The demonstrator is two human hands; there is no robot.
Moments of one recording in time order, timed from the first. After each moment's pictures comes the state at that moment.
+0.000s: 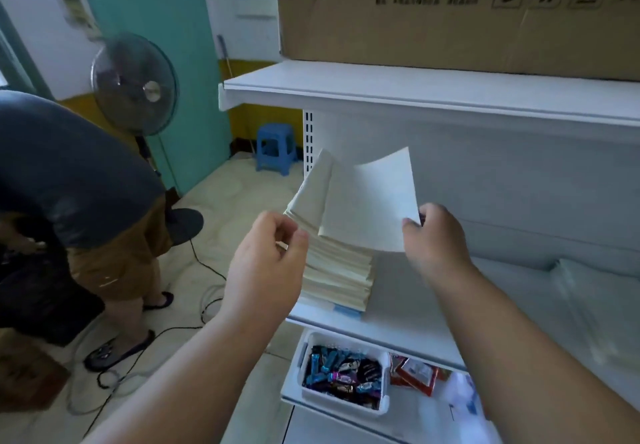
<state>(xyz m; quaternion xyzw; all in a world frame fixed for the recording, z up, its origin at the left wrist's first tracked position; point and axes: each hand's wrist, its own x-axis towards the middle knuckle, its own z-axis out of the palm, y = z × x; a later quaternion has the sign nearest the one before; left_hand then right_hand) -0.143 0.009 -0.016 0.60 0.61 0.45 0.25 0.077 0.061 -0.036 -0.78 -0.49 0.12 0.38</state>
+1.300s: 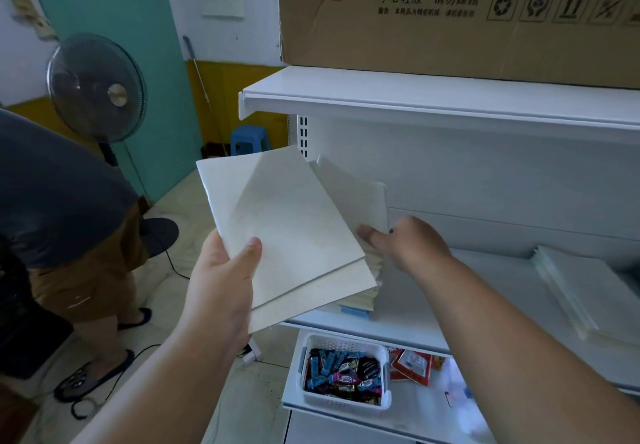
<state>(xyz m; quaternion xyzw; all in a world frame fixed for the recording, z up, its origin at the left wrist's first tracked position) -0.203 0.021 -0.015 0.39 0.47 0.58 0.55 0.034 0.065 -0.026 -0.84 -0.50 0.13 0.17</state>
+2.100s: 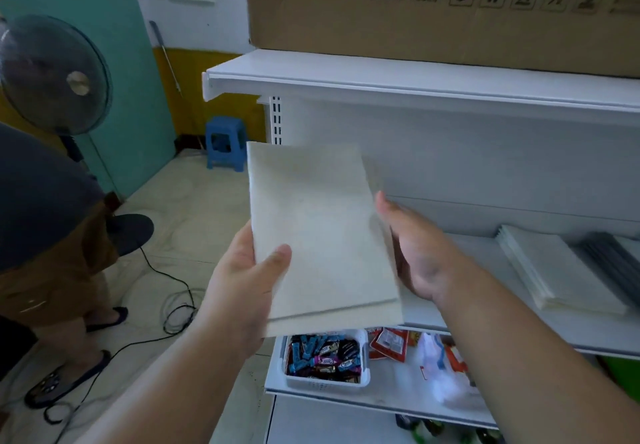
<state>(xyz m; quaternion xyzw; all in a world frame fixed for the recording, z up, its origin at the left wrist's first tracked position) -0.176 0.000 -0.029 0.46 0.40 0.50 0.62 0.037 -0.005 -0.011 -0.53 -0.37 0.55 0.53</state>
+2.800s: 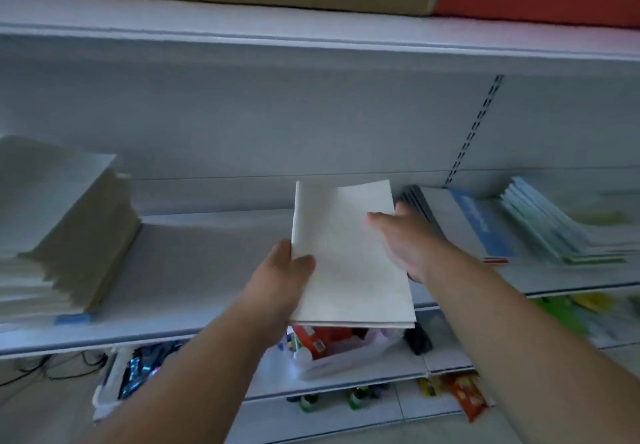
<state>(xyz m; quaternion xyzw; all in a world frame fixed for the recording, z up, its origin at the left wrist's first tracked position) 0.213 -0.075 -0.087 0.58 0.48 0.25 0.60 0.410 -0.111 -0.068 -0.78 -0.30 0.32 0.45</state>
